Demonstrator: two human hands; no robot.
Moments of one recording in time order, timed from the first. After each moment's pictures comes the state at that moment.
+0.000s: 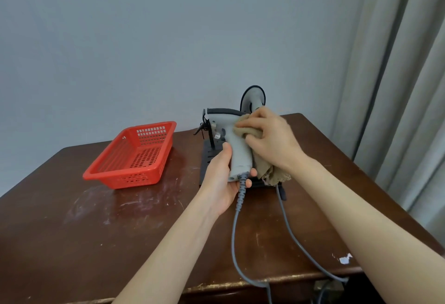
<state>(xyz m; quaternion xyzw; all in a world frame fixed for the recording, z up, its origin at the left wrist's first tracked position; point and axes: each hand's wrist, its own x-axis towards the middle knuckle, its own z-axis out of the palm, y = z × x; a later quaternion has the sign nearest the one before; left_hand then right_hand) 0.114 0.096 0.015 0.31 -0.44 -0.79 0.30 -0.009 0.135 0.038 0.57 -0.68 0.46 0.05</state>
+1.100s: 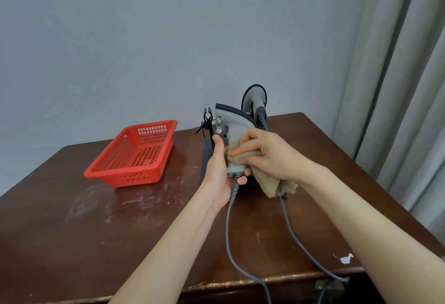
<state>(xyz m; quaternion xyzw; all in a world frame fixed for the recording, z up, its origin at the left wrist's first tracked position) 0.109 0.085 0.010 0.29 -0.48 -0.77 0.32 -0.010 0.146 0.028 0.68 -0.62 0.38 -0.09</state>
